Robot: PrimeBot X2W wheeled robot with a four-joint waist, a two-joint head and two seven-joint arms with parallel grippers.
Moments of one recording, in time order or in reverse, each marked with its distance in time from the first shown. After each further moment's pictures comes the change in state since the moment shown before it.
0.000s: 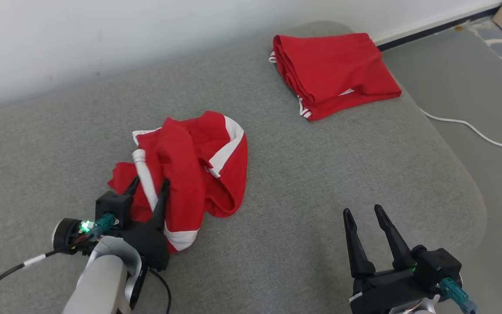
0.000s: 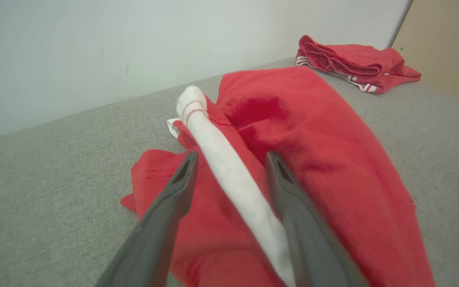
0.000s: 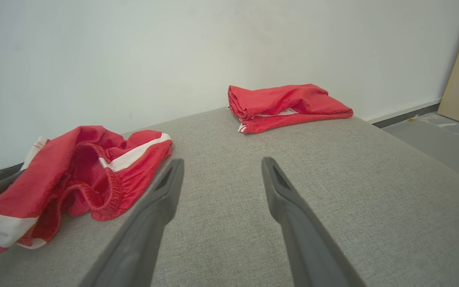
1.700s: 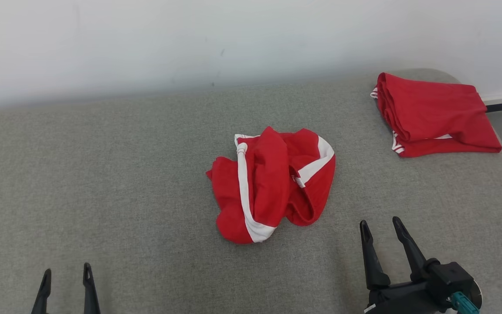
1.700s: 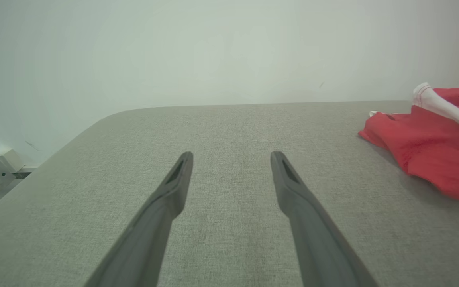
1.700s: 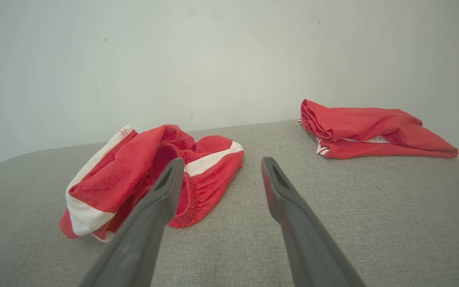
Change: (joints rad) left arm 0.638 -0.056 0.373 -0.673 0.122 0.078 0.000; right arm 0.063 0.000 -0.068 -0.029 -0.088 0.000 0.000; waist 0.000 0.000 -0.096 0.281
